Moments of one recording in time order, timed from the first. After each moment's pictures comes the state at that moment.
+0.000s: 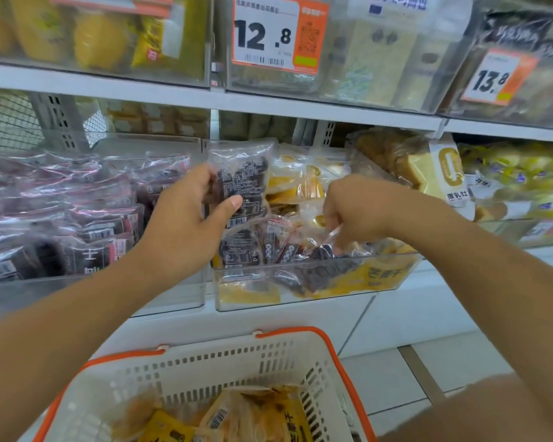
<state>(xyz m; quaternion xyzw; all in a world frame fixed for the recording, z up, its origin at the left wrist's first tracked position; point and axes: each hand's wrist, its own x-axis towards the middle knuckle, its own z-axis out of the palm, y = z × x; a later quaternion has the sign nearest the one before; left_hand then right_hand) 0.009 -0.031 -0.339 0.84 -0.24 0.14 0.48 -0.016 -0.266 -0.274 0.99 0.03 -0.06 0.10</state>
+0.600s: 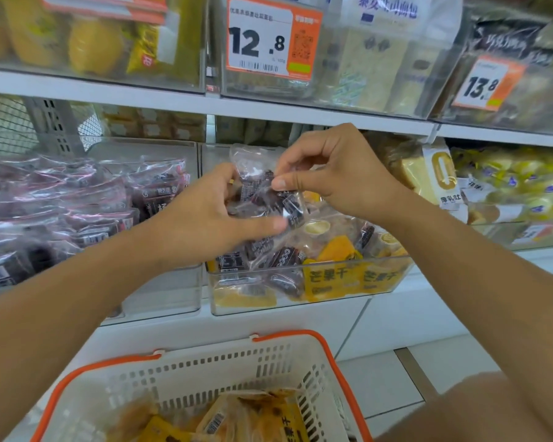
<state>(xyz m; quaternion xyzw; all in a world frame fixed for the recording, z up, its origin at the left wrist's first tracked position) -0.001 -0.043 -0.305 0.82 -0.27 -0.06 0.50 -0.007 -0.255 -0.266 0.88 0.25 0.19 -0.35</state>
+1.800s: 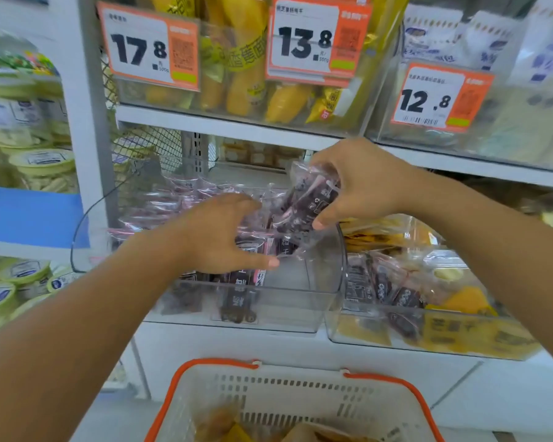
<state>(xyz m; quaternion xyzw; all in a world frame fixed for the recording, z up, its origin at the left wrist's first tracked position) 0.024 0.116 -0.308 0.97 -0.21 0.03 0.12 0.045 -0.115 -0.228 0.95 0.29 0.12 -0.02</state>
